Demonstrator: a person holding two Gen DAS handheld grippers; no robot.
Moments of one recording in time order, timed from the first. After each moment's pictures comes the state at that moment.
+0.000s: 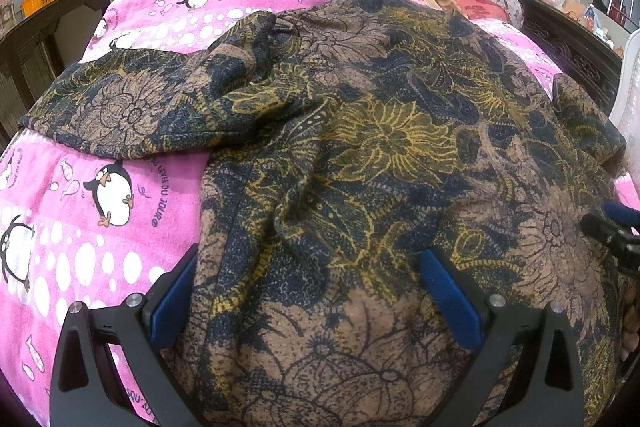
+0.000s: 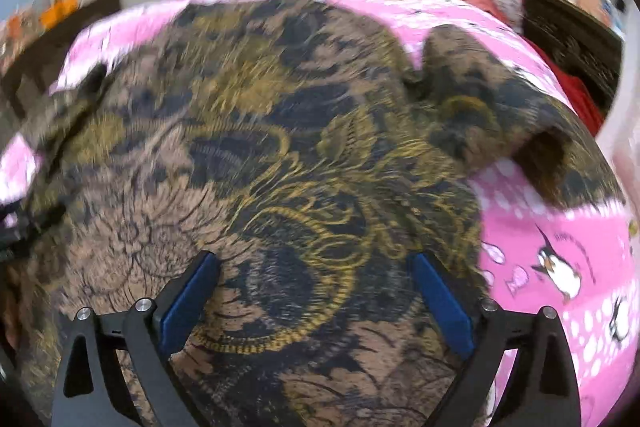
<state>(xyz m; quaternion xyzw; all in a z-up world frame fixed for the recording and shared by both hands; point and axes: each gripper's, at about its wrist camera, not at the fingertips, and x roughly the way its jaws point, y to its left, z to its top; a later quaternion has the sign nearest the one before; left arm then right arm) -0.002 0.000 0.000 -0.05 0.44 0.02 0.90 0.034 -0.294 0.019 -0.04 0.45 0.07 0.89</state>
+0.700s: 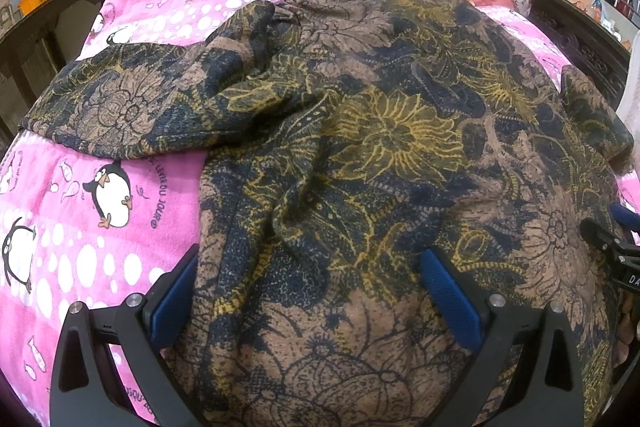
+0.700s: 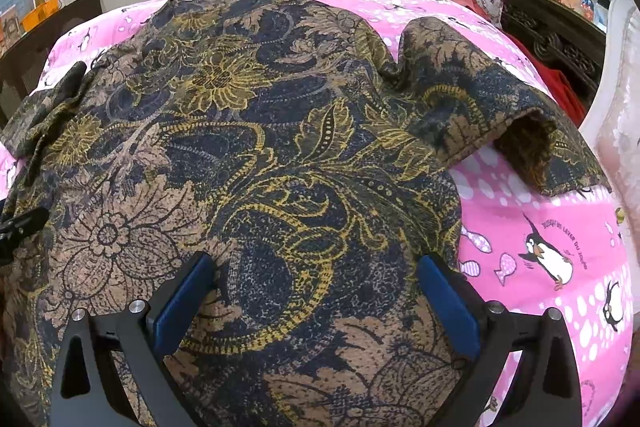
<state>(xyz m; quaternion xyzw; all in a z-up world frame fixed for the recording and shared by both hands) 0.006 0.000 0.001 -0.05 0.46 0.02 0.88 0.038 -0.288 0.013 -0.06 0.45 0.06 0.89</state>
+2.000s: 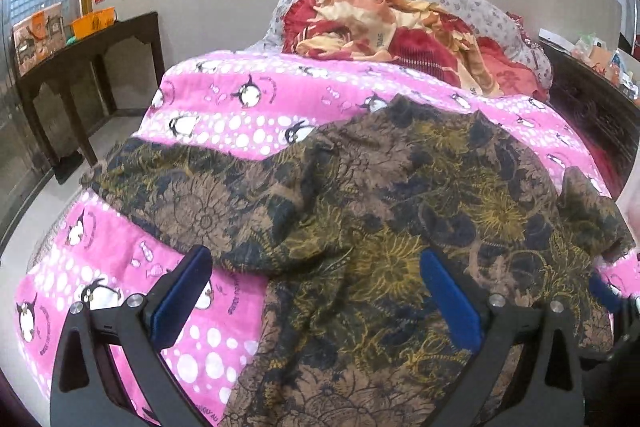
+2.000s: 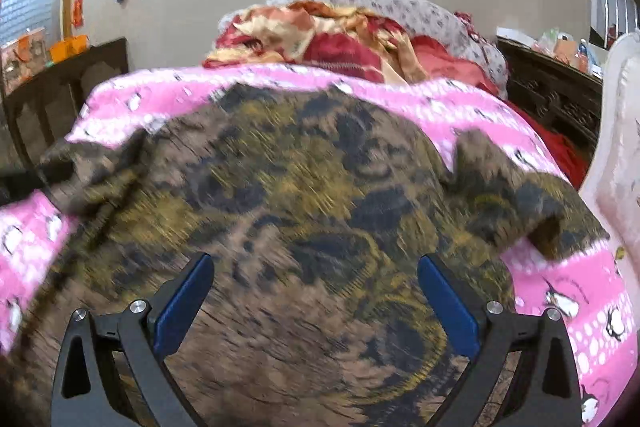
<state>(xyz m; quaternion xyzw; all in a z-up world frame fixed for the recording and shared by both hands) 0.004 0.004 0.099 -0.05 0.35 0.10 0.93 0.013 -0.227 0.049 -0.05 0.34 0.06 0.94</state>
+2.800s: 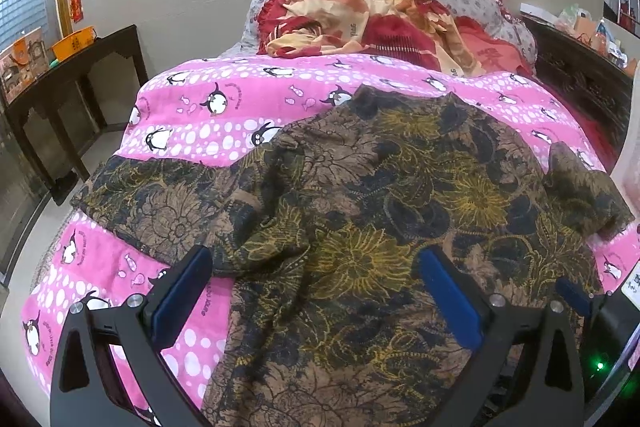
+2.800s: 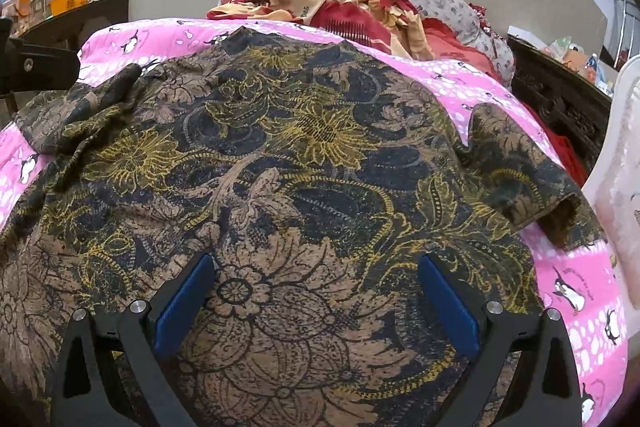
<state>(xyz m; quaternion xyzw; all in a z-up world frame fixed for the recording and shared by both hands) 0.014 -0.032 0.102 -0.01 0.37 0.08 0.92 0.018 -0.206 0.026 -0.11 0.36 0.07 0.92</state>
